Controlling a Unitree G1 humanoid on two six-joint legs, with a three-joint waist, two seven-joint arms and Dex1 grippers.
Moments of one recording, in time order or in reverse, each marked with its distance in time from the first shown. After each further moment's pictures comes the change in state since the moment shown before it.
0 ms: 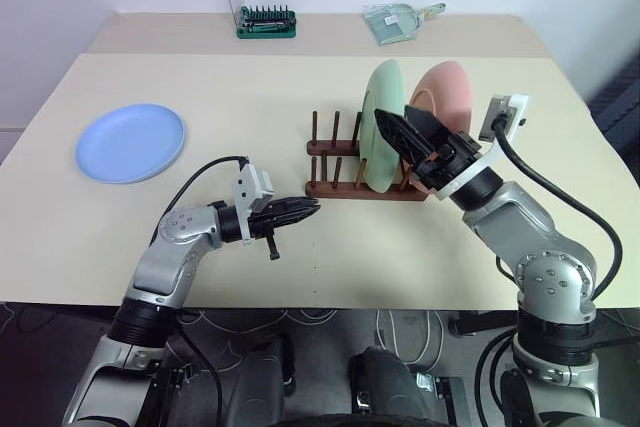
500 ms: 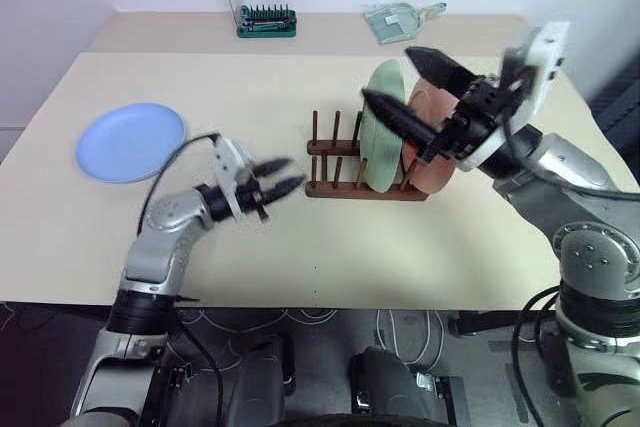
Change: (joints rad) left arm -0.105 -0.040 0.199 0.038 -0.010 0.053 0.281; right arm -0.187 -0.283 0.147 -0.102 -0.243 -0.024 0.210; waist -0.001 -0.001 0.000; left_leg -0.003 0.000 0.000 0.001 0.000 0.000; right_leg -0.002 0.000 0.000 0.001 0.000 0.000
